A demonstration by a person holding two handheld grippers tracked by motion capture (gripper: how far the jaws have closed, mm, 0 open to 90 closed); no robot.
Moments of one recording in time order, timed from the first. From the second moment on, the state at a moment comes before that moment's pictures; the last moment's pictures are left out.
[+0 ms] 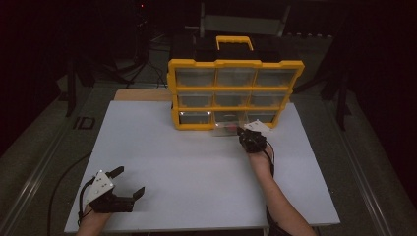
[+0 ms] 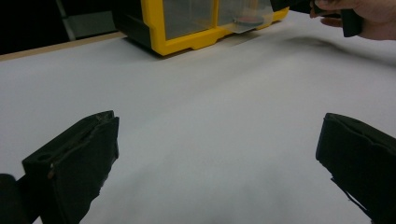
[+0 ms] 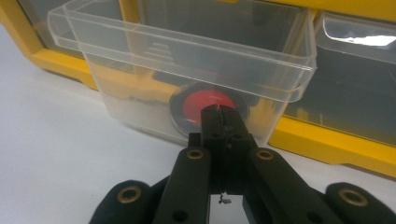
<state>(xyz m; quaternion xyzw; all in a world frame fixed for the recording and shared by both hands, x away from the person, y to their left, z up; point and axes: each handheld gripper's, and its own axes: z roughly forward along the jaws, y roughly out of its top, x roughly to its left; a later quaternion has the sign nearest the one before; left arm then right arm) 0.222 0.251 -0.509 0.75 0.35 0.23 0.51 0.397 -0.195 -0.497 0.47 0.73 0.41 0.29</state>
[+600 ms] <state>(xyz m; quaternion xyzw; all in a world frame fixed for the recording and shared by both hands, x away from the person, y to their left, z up) 0.222 0.250 -0.509 0.75 0.35 0.23 0.51 0.407 -0.191 -0.496 0.47 0.73 0.41 0.29</state>
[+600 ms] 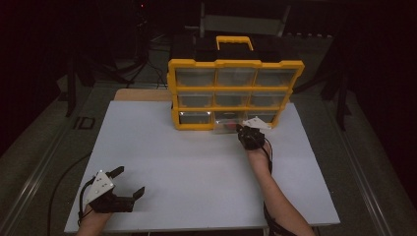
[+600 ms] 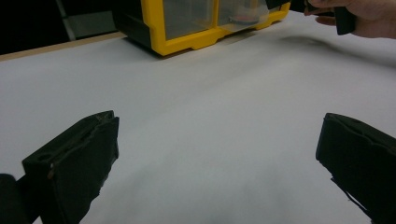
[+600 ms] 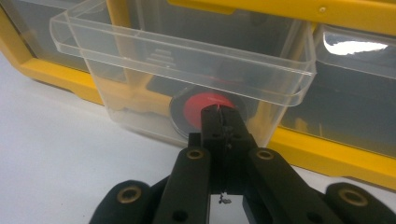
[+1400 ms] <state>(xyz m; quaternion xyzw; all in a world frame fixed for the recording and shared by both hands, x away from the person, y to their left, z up) 0.222 0.251 -0.508 0.75 0.35 0.23 0.51 0.420 -0.181 -0.493 0.47 0.73 0.40 0.29</state>
